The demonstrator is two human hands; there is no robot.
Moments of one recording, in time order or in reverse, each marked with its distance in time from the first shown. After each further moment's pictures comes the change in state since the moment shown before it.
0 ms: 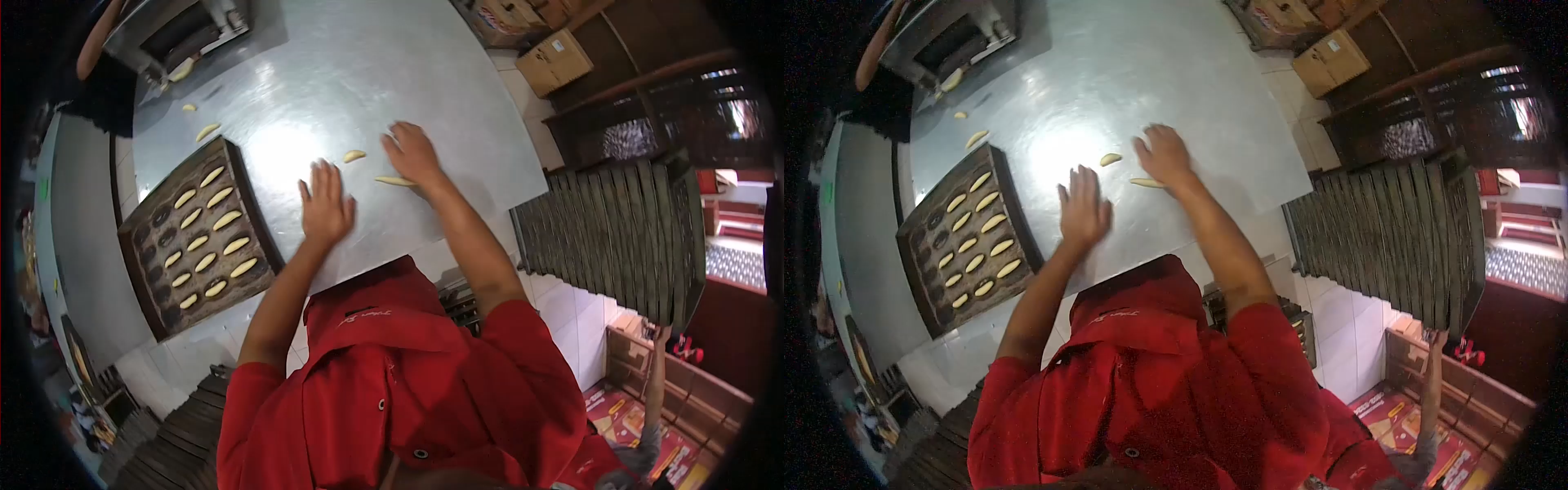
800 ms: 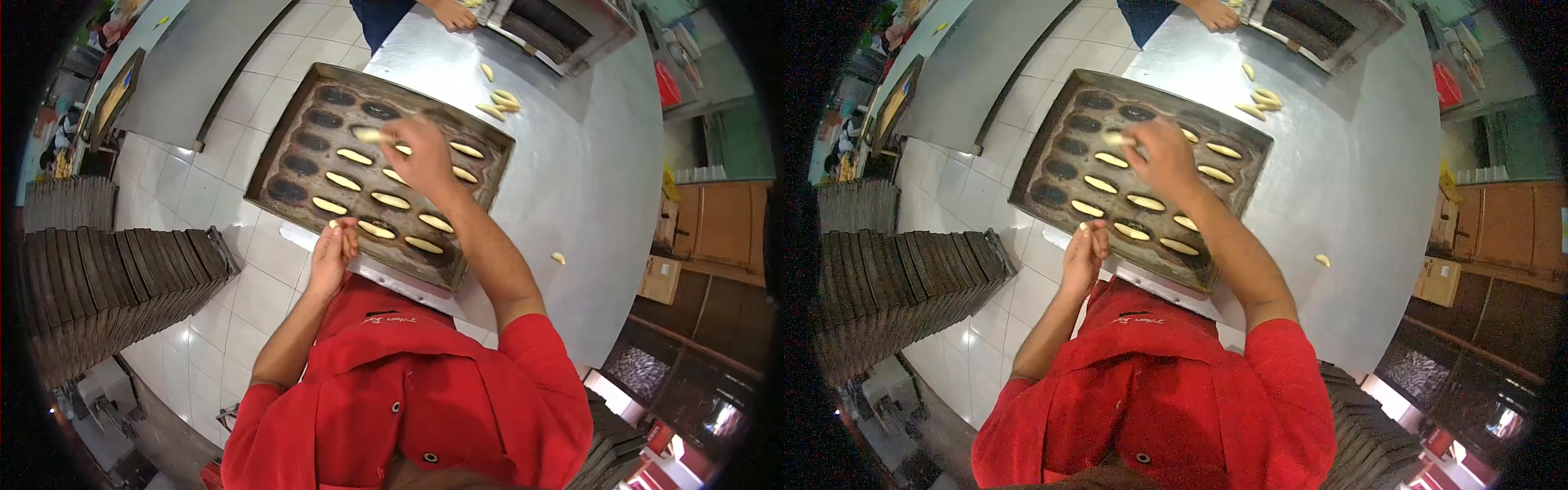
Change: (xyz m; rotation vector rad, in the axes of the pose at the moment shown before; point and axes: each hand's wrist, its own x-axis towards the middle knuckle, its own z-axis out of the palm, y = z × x) left_hand -0.267 -0.198 -0.109 -1.764 0.802 -0.807; right_hand 0.052 -0.441 0.178 0.648 -0.249 -0.893
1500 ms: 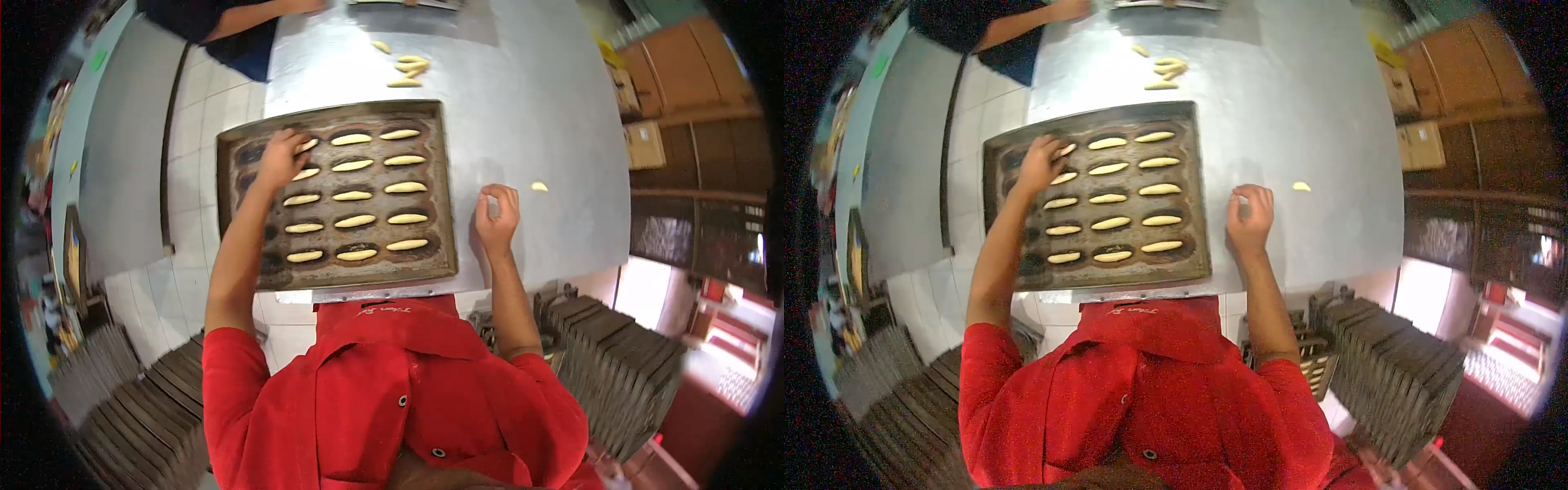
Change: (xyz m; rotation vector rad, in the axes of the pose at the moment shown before) left_hand 0.308 0.061 0.020 1.515 -0.708 0.857; right_hand -0.208 -0.014 -0.100 -0.588 0.549 0.617
